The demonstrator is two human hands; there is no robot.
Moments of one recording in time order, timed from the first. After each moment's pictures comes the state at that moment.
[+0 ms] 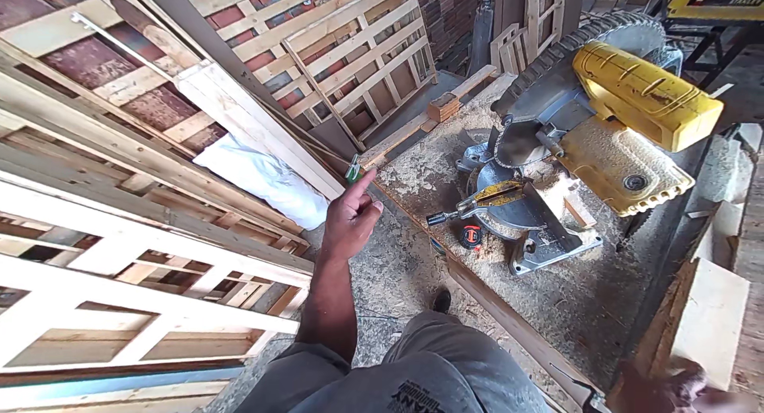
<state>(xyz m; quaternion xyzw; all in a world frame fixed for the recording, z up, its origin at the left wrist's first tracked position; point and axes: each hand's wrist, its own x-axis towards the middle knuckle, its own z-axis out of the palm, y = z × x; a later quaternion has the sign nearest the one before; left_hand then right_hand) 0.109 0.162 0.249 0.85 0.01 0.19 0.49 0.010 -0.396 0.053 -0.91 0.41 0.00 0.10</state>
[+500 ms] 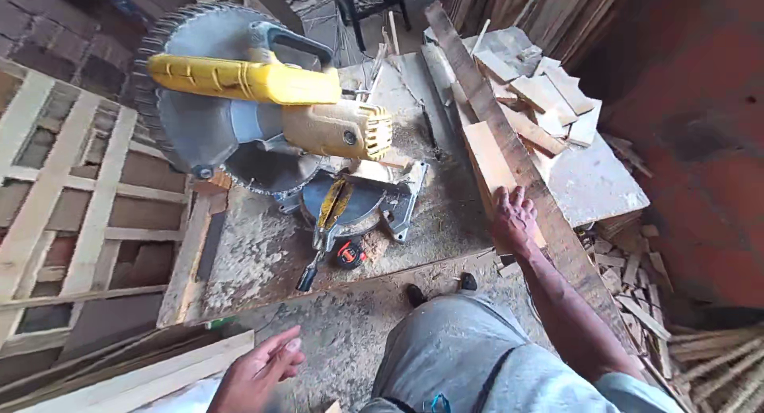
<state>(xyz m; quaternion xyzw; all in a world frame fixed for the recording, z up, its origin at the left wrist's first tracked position) 0.107 0.124 0.209 0.89 -0.04 -0.30 0.35 0.013 -0.400 0.074 -0.89 0.43 0.02 0.15</state>
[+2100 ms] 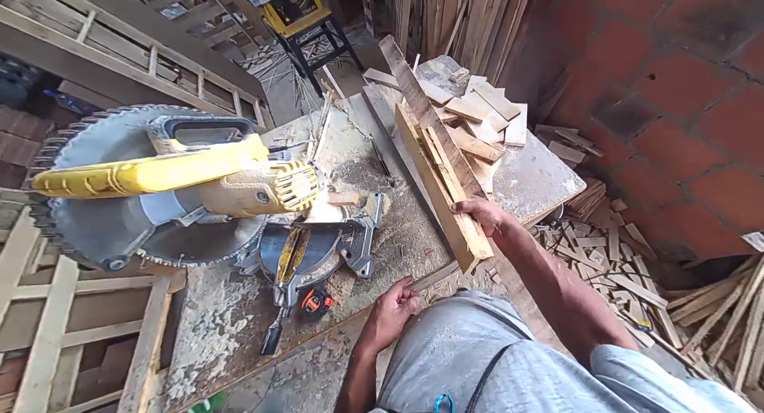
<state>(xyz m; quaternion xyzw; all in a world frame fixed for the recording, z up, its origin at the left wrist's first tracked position) 0.067 -0.145 0.095 0.77 -0.32 -0.41 0.38 -0.026 -0.471 0.144 -0.44 0.22 -0.03 0.87</state>
